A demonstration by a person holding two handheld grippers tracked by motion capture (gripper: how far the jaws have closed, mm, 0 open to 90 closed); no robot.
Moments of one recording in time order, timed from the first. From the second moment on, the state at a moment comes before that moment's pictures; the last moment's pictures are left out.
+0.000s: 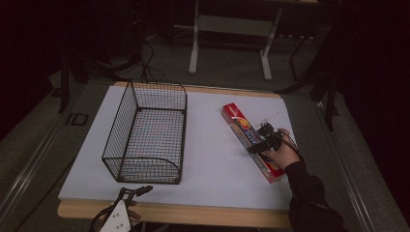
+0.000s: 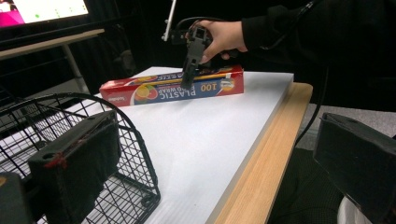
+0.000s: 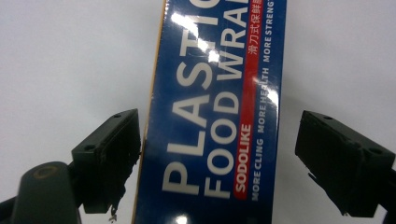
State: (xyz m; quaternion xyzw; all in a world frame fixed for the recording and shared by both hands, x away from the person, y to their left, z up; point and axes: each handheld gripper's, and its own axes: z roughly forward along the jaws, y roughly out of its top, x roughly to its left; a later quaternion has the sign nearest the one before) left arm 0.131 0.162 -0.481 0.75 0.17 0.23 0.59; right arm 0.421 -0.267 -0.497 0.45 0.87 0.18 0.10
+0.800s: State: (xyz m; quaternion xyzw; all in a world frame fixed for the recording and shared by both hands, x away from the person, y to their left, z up) left arm 0.131 0.160 -0.482 0.76 0.16 0.23 0.58; right arm 0.453 -0.243 -0.499 0.47 0.88 0.08 0.05
